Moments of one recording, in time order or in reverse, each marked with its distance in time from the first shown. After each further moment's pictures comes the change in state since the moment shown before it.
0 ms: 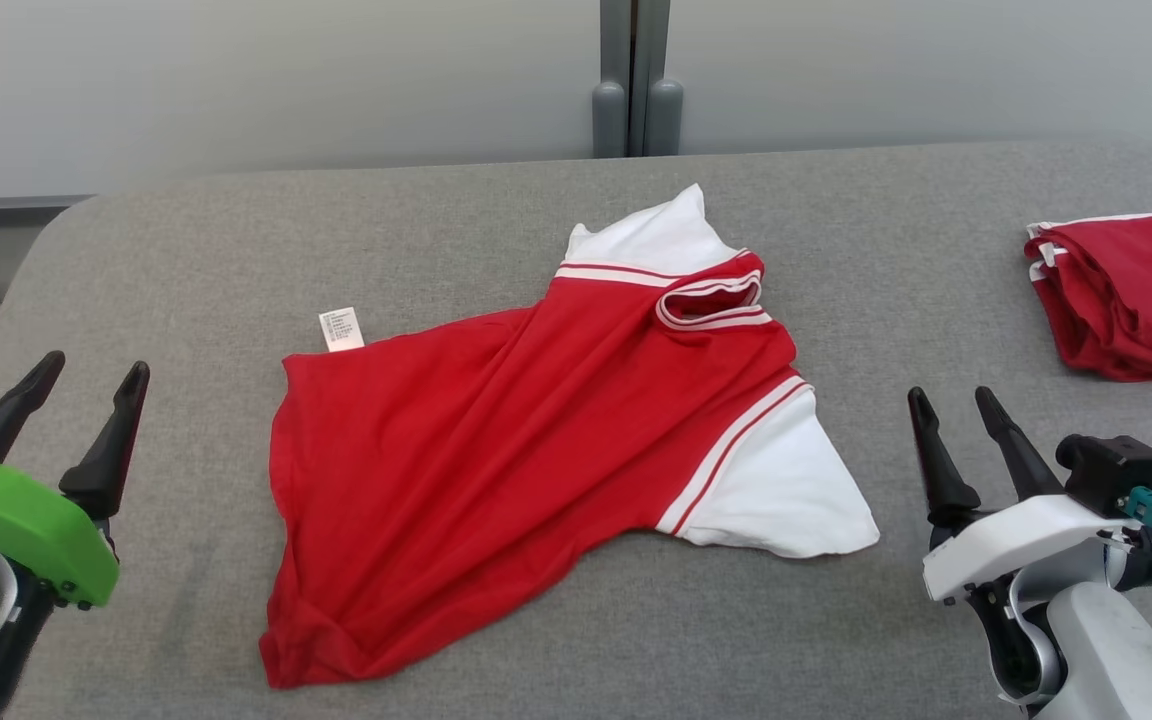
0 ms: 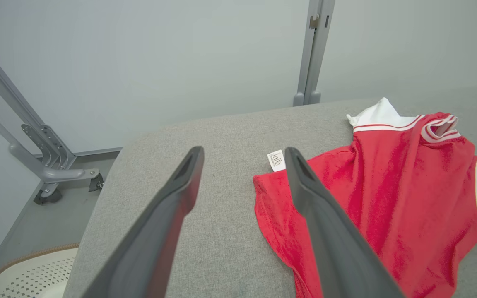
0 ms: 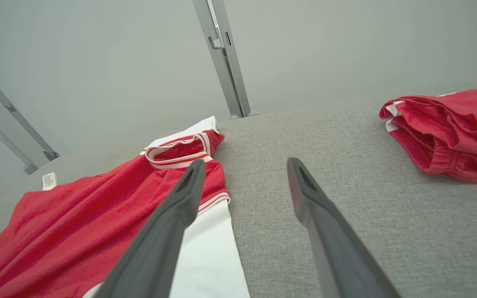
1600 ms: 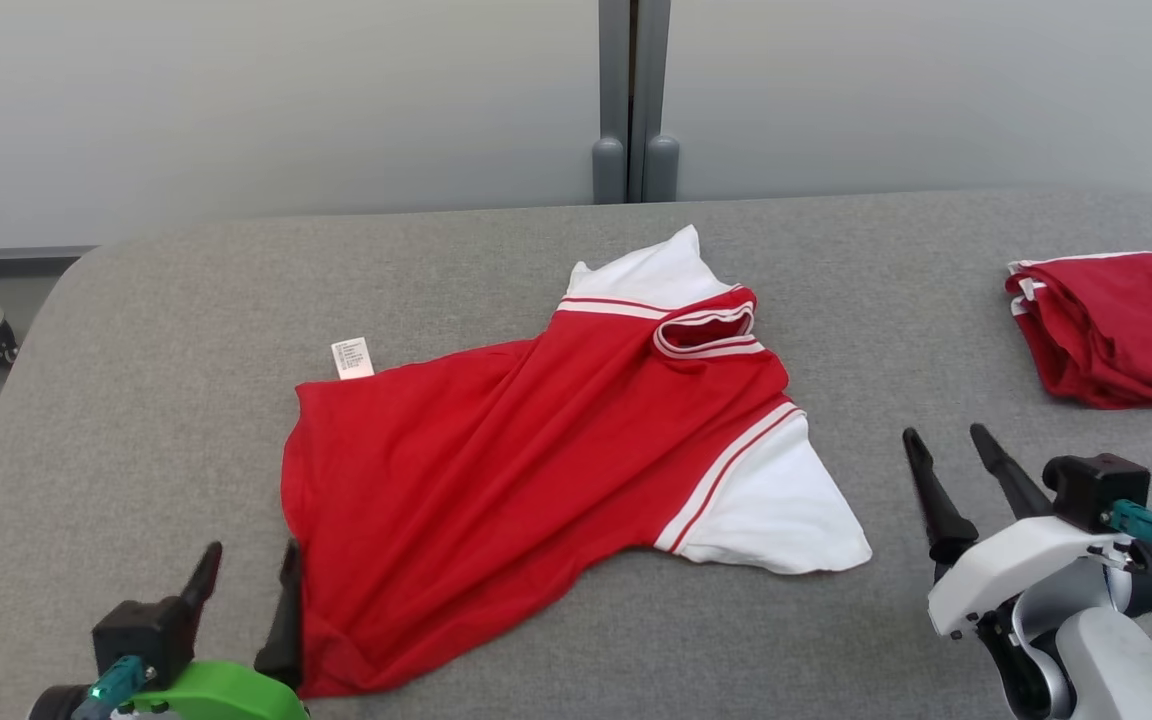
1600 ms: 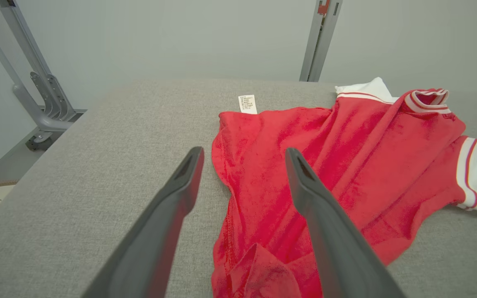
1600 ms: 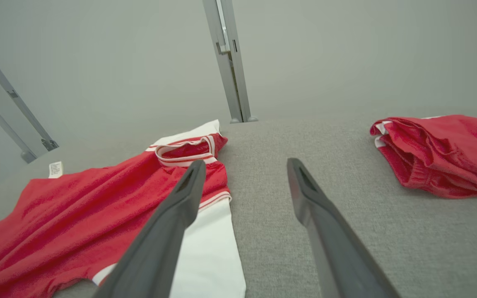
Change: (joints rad) left arm 0.410 -0.580 0.356 0.055 0.568 0.002 -0.104; right arm 0.058 -0.006 -0.016 -0.060 -0.068 0.000 0.083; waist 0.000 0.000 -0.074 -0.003
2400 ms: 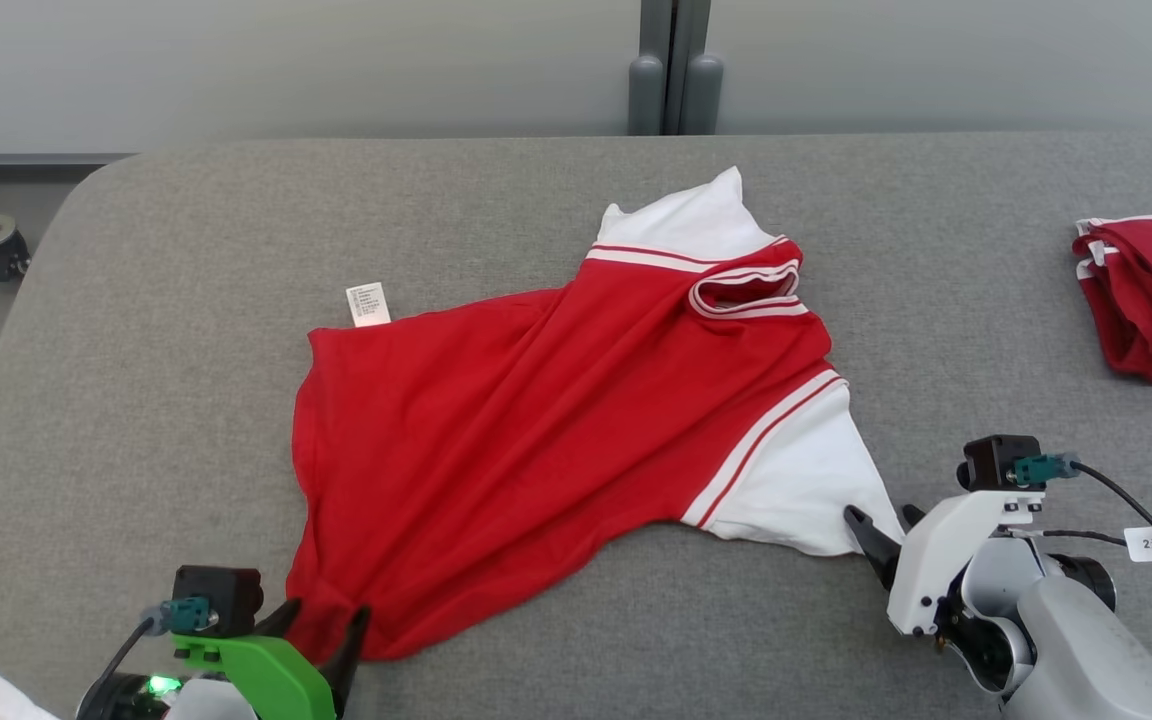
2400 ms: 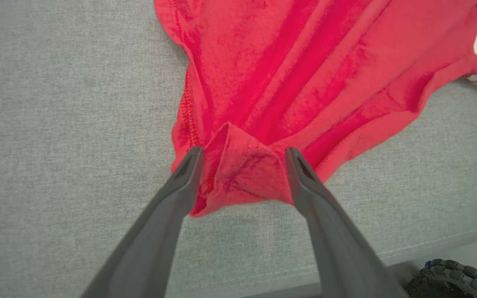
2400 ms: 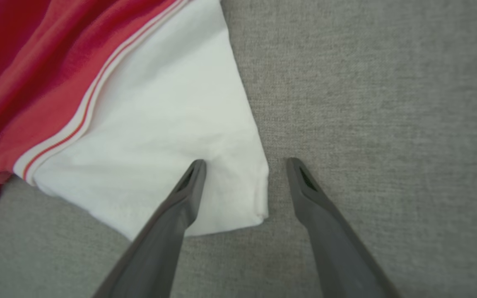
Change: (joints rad) left arm -0.042 0.073 -0.100 -0.028 -0.133 -0.087 0.464; right arm -0.149 0.029 0.075 0.291 0.103 0.000 0.439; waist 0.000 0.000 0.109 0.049
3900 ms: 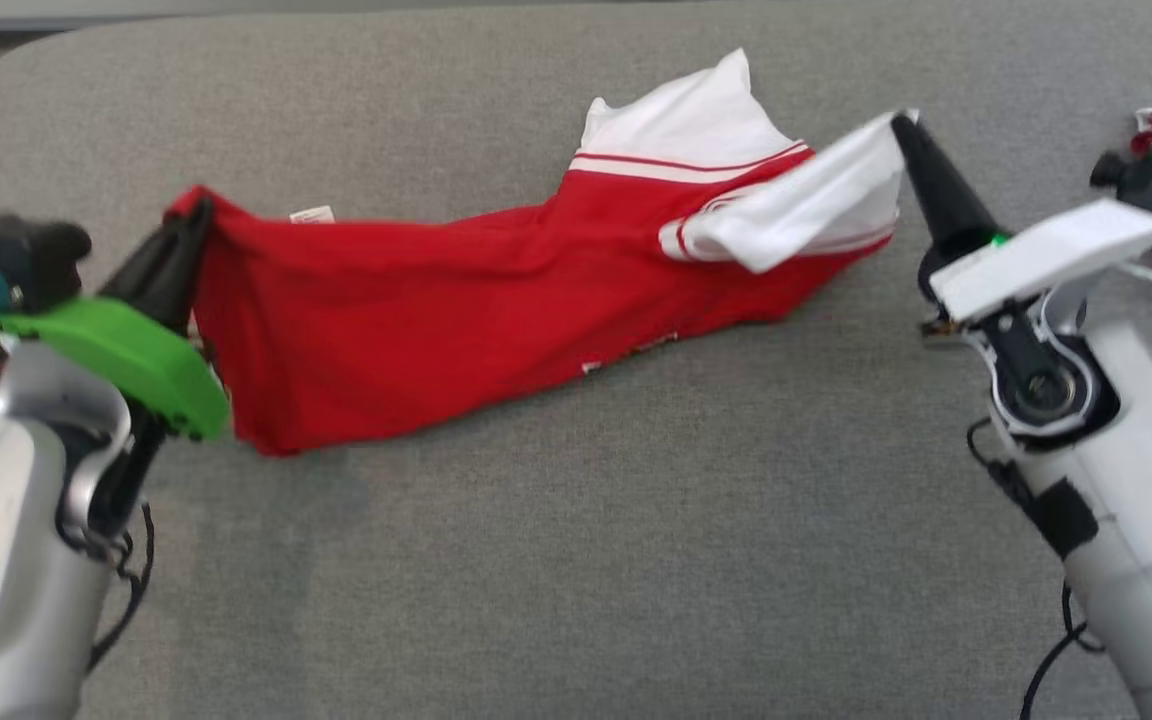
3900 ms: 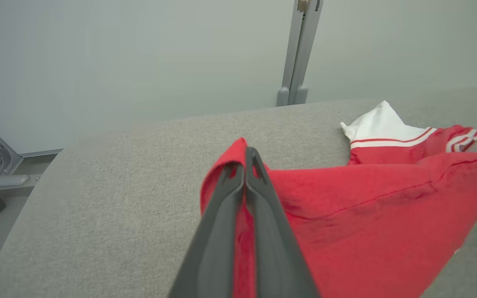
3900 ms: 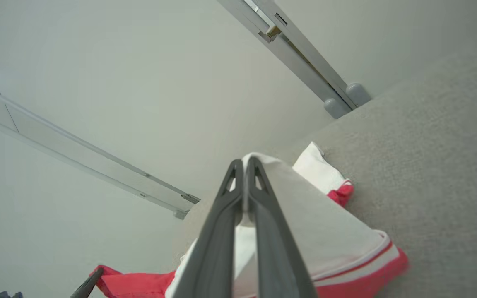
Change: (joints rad) left arm -0.518 0.054 0.063 0.096 -0.013 -0.088 -0.189; right arm -0.308 -0.088 0.087 -0.302 0.679 -0.001 -0.298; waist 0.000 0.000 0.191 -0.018
